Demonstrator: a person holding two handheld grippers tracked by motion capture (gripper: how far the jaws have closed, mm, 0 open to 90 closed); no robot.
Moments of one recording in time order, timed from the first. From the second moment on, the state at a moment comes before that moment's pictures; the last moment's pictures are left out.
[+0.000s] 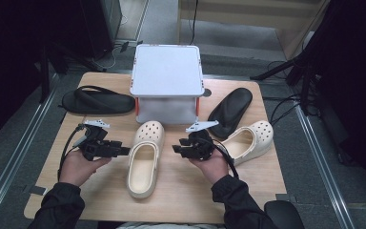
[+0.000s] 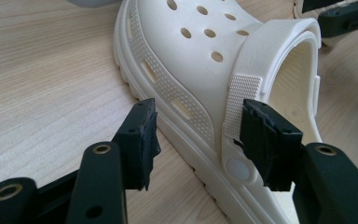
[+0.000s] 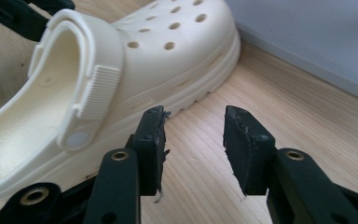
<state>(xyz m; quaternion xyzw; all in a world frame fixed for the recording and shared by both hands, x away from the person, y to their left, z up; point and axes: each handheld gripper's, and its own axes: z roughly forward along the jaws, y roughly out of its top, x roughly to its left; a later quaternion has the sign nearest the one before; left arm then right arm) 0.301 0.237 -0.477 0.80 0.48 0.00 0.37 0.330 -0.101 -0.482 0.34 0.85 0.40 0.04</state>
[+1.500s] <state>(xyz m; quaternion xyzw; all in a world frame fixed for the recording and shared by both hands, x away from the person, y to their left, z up) 0.317 0.231 -0.473 0.81 0.45 0.00 0.37 0.281 -0.221 -0.462 0.44 0.80 0.40 0.10</state>
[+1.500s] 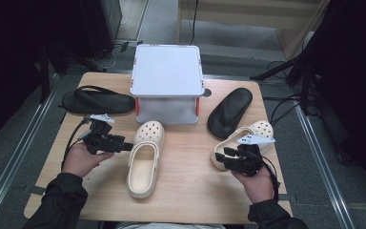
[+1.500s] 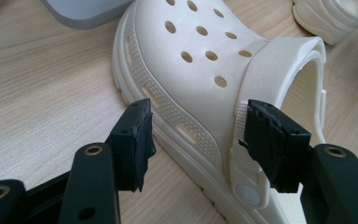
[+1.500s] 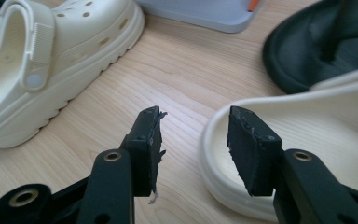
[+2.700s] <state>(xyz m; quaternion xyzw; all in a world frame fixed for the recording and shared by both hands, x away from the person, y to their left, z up) 0.323 0.230 -0.471 0.81 0.45 0.01 0.37 0.283 -0.249 -0.490 0.51 0.79 0.34 0.06</state>
